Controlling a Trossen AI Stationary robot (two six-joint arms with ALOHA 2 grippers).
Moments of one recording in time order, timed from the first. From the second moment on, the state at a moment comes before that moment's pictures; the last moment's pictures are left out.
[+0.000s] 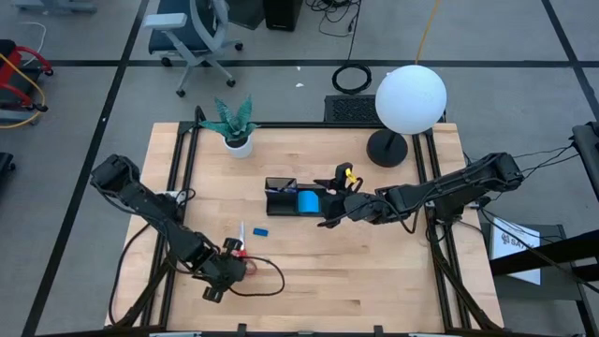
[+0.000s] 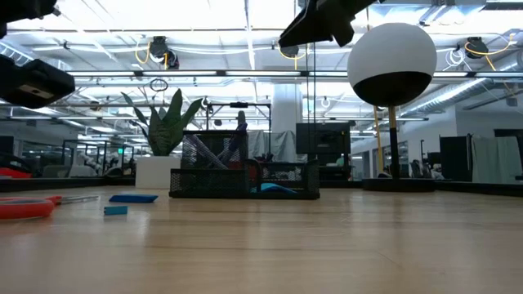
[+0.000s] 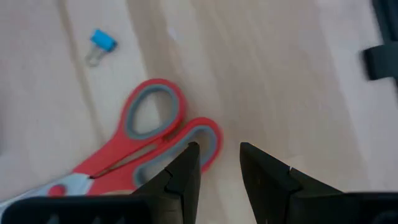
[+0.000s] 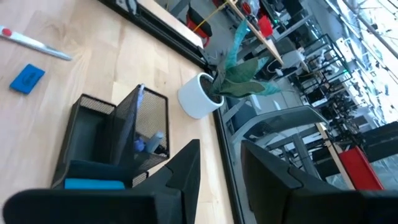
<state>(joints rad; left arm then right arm) -0.72 1.51 0.83 -0.49 -0.04 -0.44 0.24 1.46 1.02 -0.01 0.76 -0.51</state>
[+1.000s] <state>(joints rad) -0.71 1.71 0.84 -0.48 -0.04 -0.43 0.23 1.46 1.02 0.00 0.75 -0.50</state>
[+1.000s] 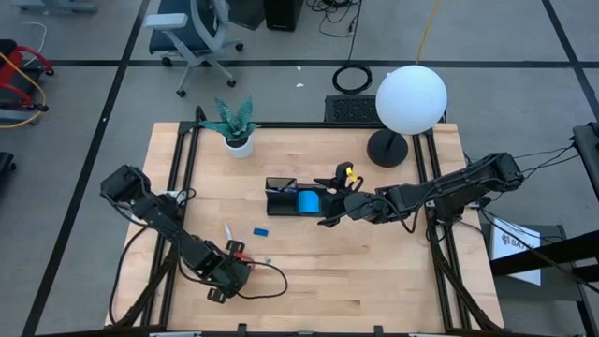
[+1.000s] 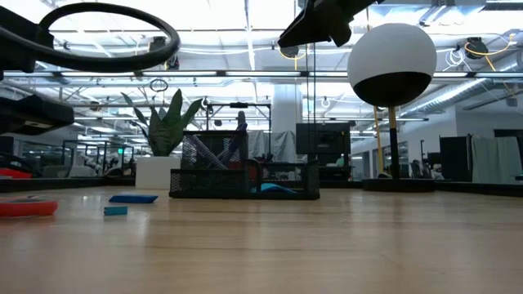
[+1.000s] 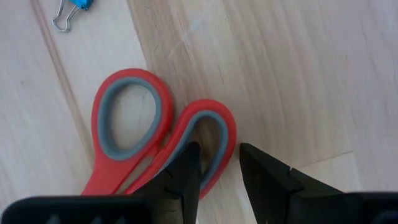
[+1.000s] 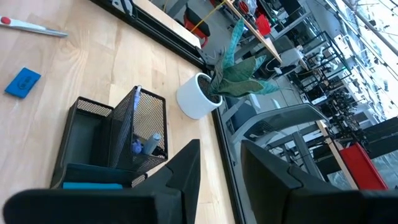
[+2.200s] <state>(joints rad) -0.72 1.58 0.87 -0.43 -0.21 -0.53 0.23 1.46 1.02 0.00 0.75 -0.50</state>
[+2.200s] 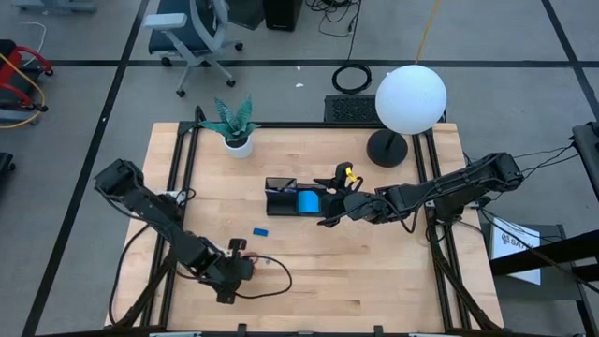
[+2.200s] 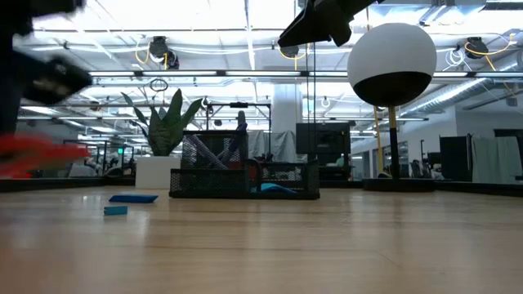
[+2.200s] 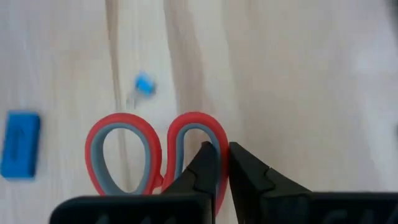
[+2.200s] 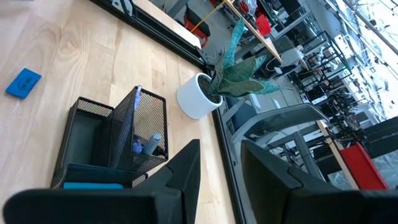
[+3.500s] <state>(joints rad) -0.26 1.17 0.71 0.63 -0.30 0.05 0.23 1.46 1.02 0.04 0.76 -0.43</state>
